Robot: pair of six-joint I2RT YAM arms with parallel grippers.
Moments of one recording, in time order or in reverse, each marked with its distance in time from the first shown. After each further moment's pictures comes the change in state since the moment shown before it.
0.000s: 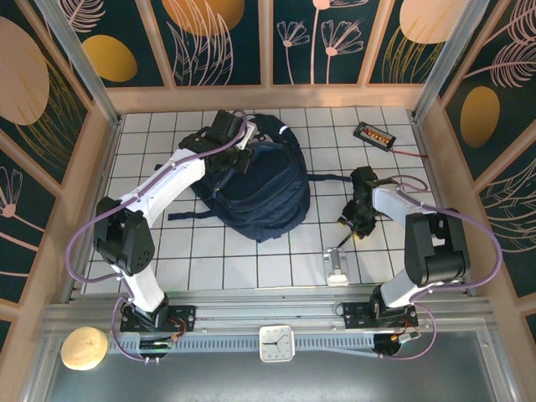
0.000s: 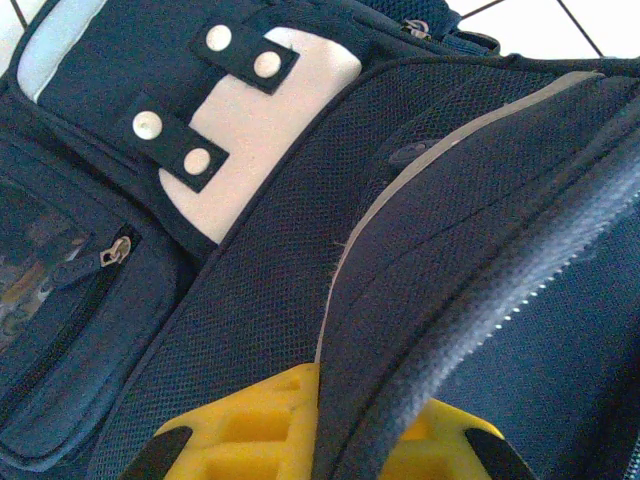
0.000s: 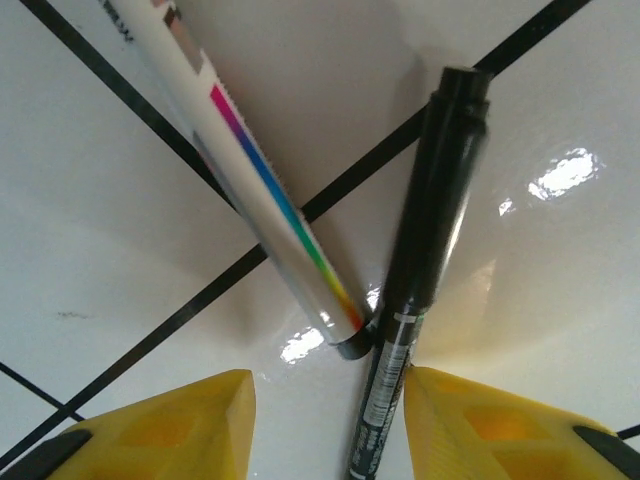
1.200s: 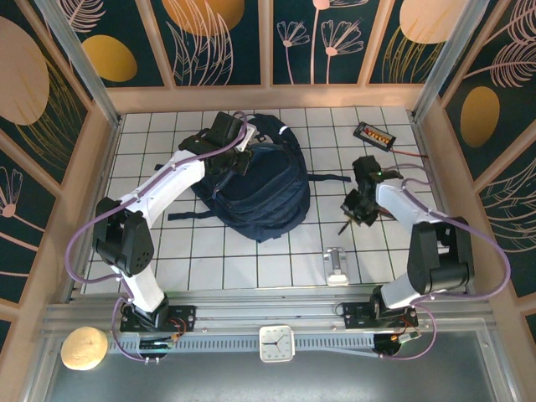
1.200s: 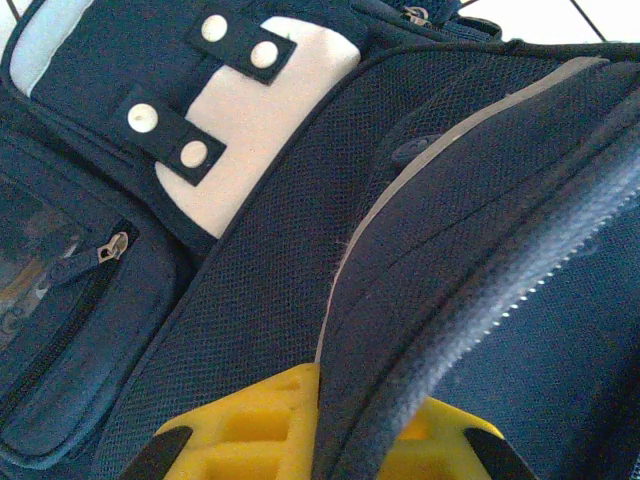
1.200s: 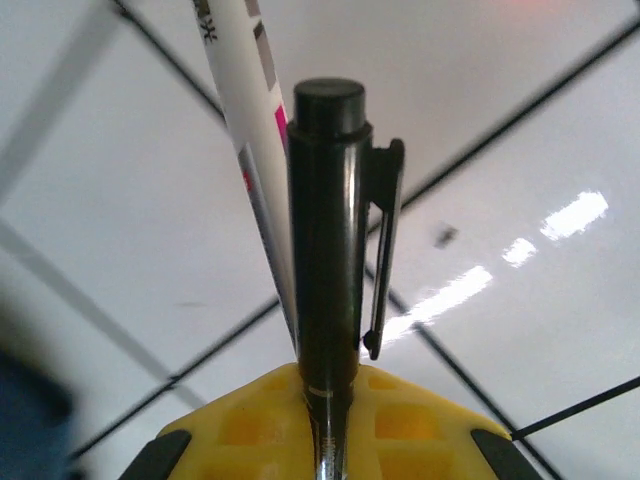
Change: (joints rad) left arm 0.000 -0.008 -0.023 0.011 0.004 0.016; right arm 0.010 -0.076 0.133 -0.081 0.043 0.019
